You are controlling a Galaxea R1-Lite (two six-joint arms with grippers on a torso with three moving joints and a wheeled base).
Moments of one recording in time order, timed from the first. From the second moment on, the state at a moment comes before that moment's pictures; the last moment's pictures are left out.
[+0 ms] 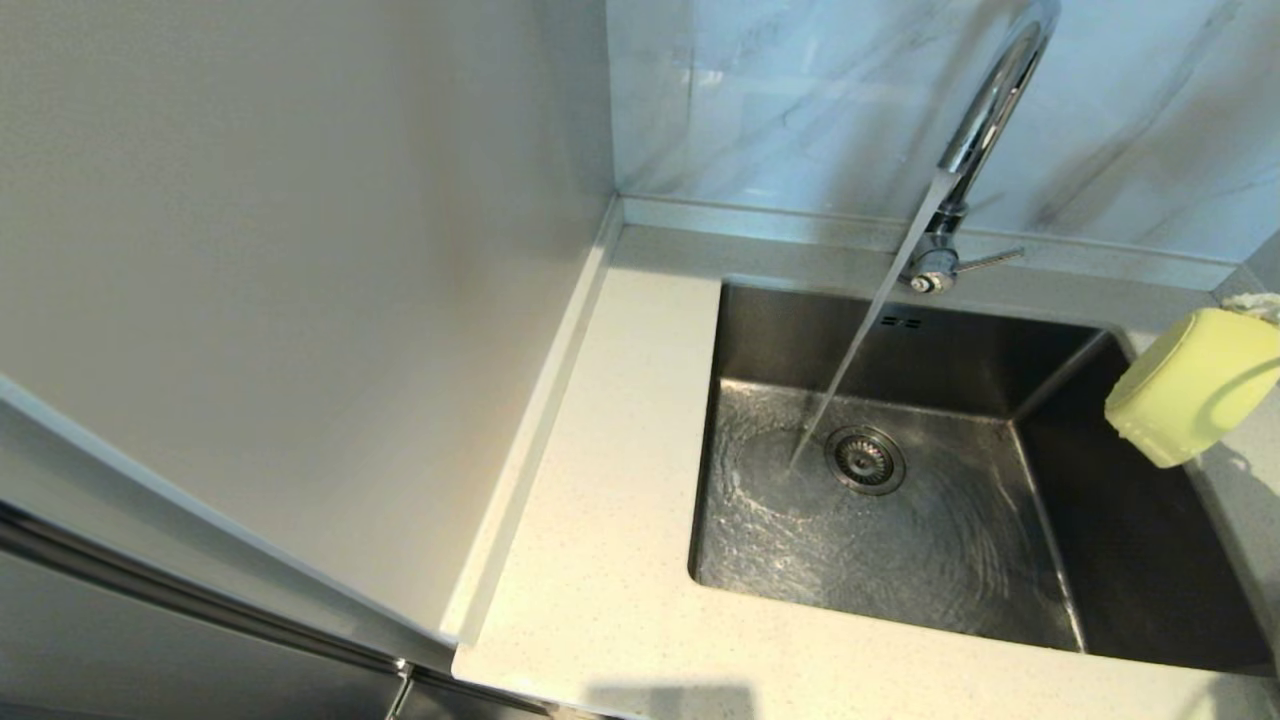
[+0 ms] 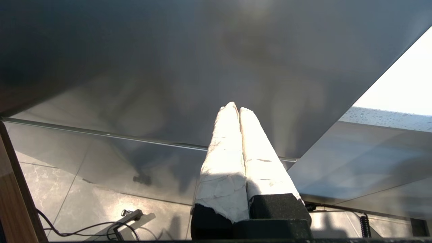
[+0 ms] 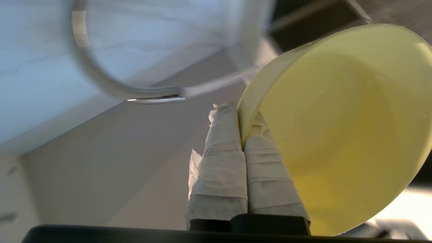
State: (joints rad) left arm 0.00 0.00 0.00 0.00 0.00 0.00; right arm -0.57 1.40 -0.89 -0.35 1.00 1.63
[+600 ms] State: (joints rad) left arm 0.00 0.00 0.00 0.00 0.00 0.00; right arm -0.48 1.34 -1.07 0.35 0.67 0.68
